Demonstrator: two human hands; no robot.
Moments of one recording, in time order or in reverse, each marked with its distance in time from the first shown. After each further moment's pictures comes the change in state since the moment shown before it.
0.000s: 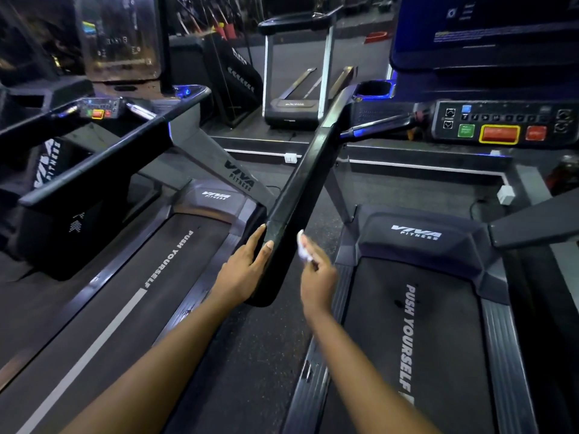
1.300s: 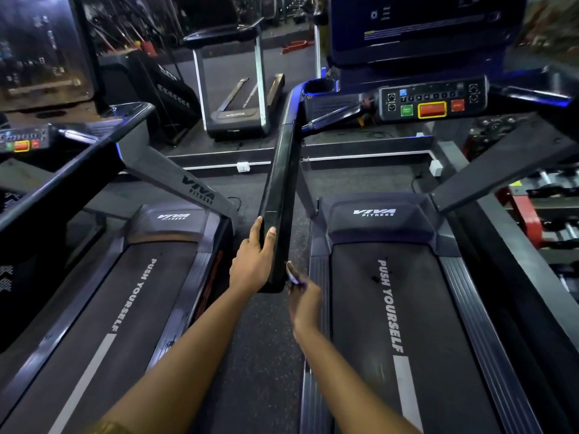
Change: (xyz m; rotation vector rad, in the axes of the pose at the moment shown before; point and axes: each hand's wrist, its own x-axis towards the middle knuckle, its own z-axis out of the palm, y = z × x) left_hand 0.012 -0.016 0.008 -0.102 -0.029 0.060; right_hand -0.067 0.009 0.036 -0.026 0.231 0.488
